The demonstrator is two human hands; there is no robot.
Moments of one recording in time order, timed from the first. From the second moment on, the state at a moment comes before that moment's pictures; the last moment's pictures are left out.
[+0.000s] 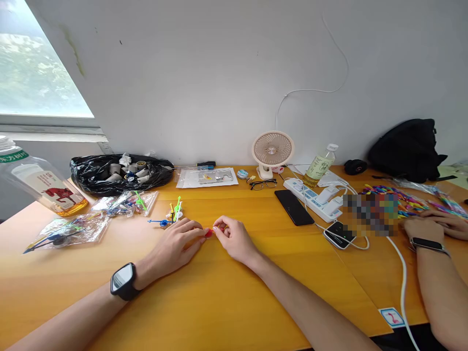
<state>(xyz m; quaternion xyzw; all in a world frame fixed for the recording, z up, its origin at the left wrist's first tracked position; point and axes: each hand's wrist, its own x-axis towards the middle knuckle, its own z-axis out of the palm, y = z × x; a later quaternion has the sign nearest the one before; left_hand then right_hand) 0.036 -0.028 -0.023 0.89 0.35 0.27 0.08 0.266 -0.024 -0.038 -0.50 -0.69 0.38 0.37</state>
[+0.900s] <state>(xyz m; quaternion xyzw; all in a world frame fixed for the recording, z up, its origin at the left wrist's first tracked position) 0.034 -0.035 -0.013 0.83 0.42 0.35 0.10 0.273 -0.038 -0.006 -0.56 -0.71 0.21 0.37</state>
